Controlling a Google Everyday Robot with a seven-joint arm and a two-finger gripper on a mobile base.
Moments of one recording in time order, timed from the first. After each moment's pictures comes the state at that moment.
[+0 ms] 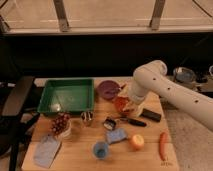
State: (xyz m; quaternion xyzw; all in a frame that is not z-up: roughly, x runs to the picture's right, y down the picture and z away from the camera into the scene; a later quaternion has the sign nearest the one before) arm 0.129 0.087 0.740 -0.23 -0.18 -0.29 0.91
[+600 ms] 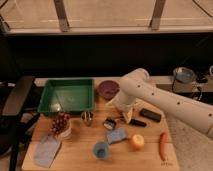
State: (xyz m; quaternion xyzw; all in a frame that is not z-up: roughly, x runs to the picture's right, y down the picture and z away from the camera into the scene) arm 0.065 0.140 0.758 -0.24 -0.25 -0.41 0.84
